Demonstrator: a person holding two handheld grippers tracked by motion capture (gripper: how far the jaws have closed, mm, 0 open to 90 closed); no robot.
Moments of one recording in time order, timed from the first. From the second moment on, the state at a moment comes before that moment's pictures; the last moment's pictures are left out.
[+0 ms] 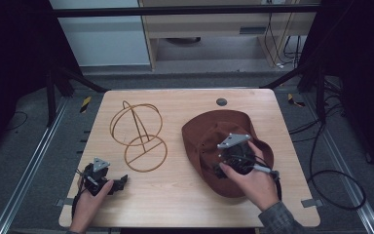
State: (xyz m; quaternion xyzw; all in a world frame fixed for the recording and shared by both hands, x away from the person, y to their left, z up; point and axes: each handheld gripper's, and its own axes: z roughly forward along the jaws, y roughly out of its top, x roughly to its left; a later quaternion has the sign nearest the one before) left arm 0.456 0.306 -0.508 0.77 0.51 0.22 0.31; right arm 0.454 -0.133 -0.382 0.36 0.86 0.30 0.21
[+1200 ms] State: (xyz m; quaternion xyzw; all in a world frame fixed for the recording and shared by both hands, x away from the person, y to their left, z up) left arm 0.456 0.306 -0.509 0.77 0.51 0.22 0.32; right arm 0.554 -0.189 -0.356 0.40 0.88 0.22 0.13
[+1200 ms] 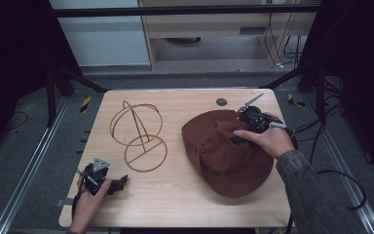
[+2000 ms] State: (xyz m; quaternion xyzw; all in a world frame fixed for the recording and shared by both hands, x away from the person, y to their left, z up) left arm 0.456 0.306 -0.509 0.77 0.51 0.22 0.32; right arm 0.571 -0.160 -0.384 0.41 0.88 0.23 0.10
